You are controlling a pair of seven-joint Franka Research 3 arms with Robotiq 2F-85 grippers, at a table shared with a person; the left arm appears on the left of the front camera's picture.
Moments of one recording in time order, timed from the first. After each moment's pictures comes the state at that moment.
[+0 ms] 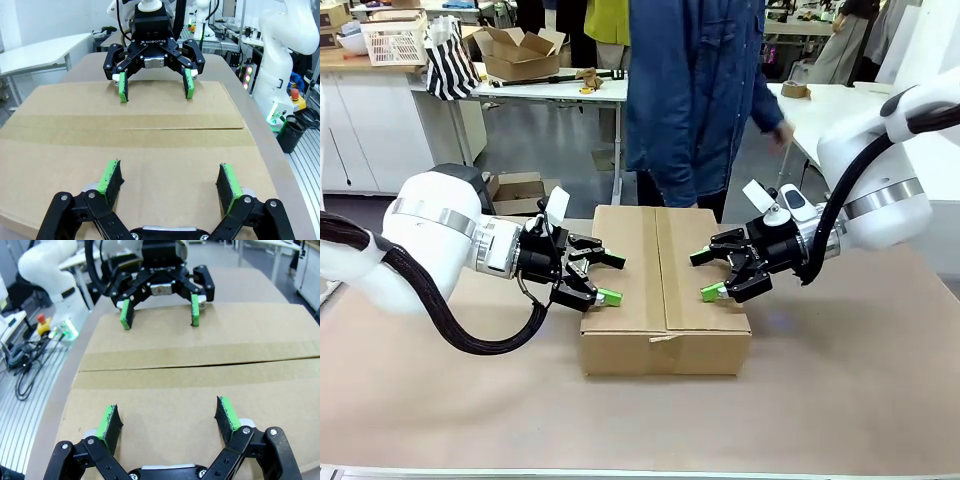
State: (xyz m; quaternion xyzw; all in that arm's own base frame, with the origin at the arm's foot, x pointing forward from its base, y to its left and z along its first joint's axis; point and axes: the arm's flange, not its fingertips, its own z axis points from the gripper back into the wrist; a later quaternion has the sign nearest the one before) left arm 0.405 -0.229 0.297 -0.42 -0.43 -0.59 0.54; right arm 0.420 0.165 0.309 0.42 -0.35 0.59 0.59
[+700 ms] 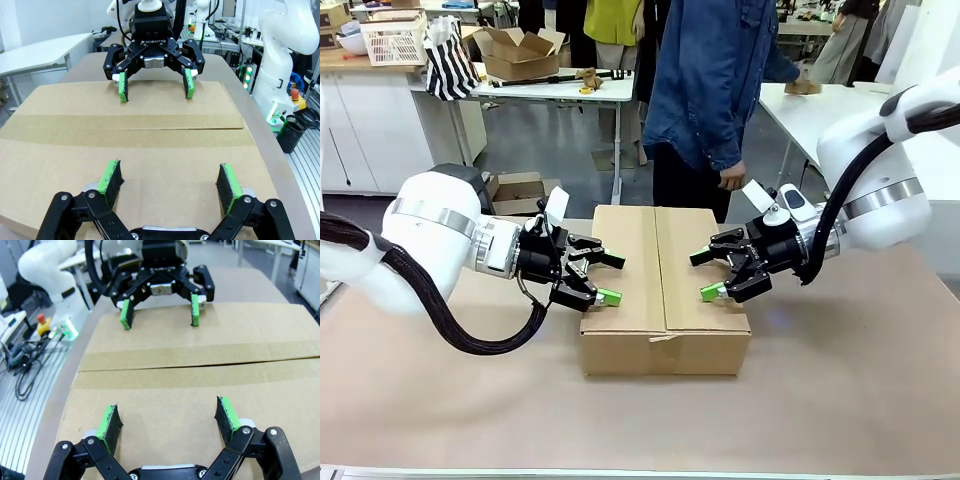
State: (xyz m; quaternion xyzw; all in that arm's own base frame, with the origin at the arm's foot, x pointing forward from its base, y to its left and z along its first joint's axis) left arm 0.405 -0.229 0.297 -0.42 -0.43 -0.59 0.54; right arm 0.420 0.165 0.309 0.42 -0.35 0.59 0.59
